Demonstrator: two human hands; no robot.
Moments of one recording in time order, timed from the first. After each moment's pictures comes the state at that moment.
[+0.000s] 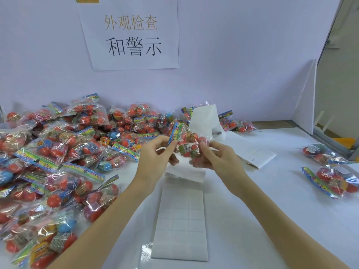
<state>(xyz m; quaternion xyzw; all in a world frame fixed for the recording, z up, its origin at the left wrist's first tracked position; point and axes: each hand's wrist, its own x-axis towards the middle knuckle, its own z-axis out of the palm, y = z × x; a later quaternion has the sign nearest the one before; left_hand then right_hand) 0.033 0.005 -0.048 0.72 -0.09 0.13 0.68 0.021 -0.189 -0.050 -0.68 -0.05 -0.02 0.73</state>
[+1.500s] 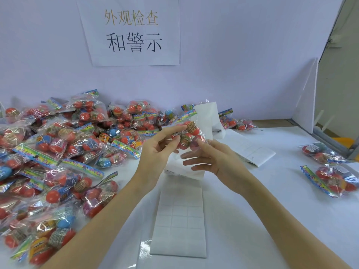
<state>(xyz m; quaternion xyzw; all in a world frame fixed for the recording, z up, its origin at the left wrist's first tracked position) 0.023 0.003 -0.041 0.67 -0.21 0.12 0.70 0.012 -0.192 -0.036 -0.64 -0.12 0.12 0.75</state>
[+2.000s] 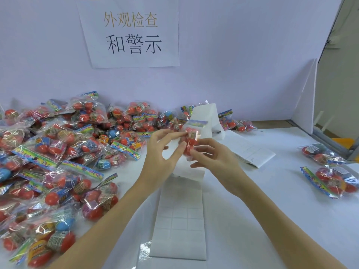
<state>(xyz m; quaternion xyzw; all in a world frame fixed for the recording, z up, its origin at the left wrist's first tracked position) 0.021 -0.002 -0.044 0.80 -0.18 0.19 0.54 0.012 -0.186 -0.042 -0.69 -0.09 0.01 0.72</state>
